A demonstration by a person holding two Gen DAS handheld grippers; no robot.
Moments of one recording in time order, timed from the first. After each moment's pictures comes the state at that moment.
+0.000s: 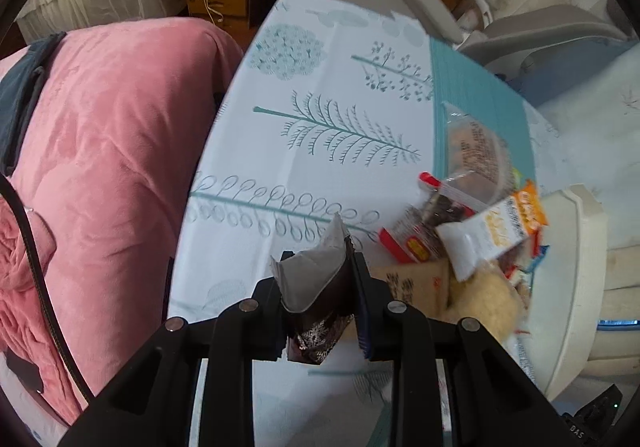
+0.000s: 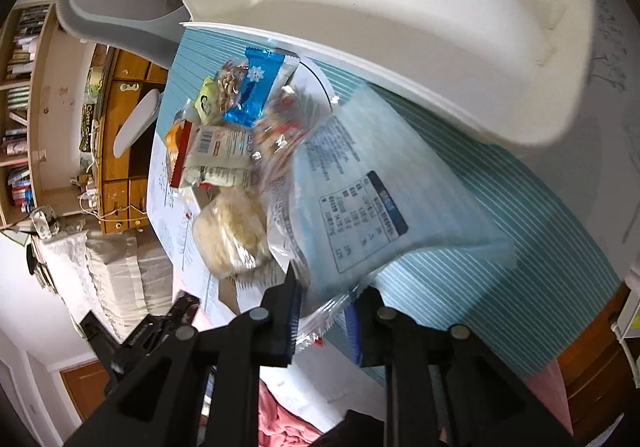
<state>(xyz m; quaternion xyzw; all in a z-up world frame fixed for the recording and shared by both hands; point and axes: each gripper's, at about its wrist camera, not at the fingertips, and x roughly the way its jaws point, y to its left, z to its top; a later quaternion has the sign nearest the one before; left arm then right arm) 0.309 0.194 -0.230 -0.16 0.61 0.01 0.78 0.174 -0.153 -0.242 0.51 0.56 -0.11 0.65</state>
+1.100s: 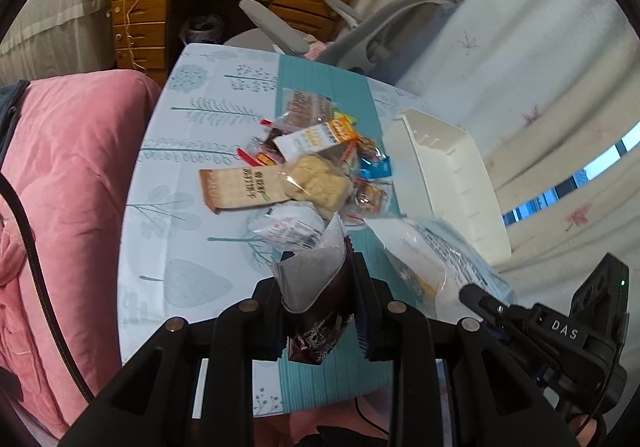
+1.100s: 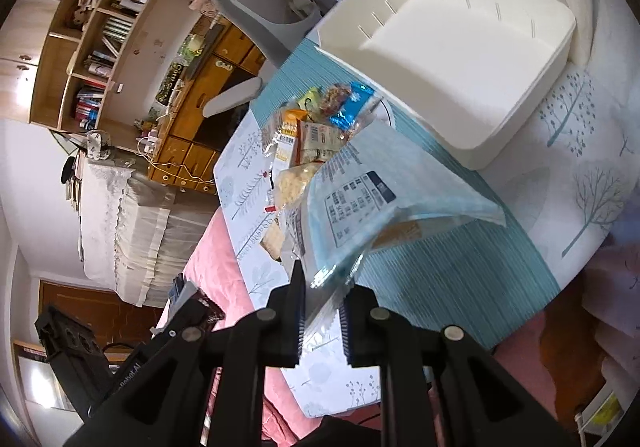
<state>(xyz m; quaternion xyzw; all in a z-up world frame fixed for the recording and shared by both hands) 0.126 0.111 -0.110 -0.15 0.52 -0.14 0.83 0.095 -0.143 -0.136 0.42 0.49 -0.01 0.77</state>
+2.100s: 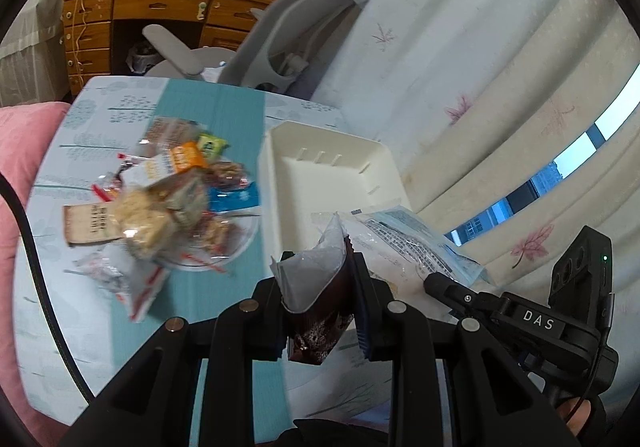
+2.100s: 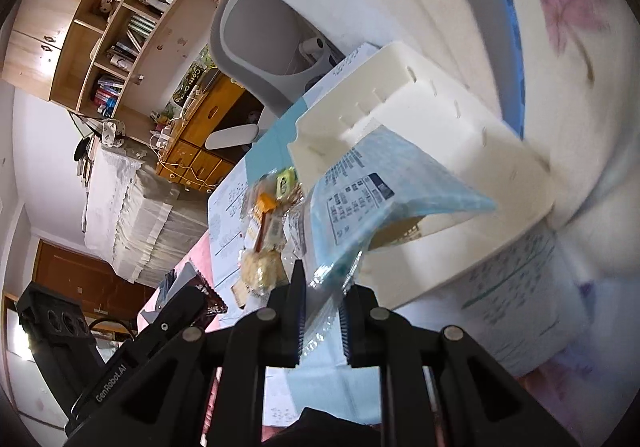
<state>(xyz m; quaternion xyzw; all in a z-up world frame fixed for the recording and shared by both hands) 0.160 -0.101 -0.086 -0.17 0.47 -0.18 0.85 0.144 -0.312 -0.107 0.35 0.48 0.05 0.80</state>
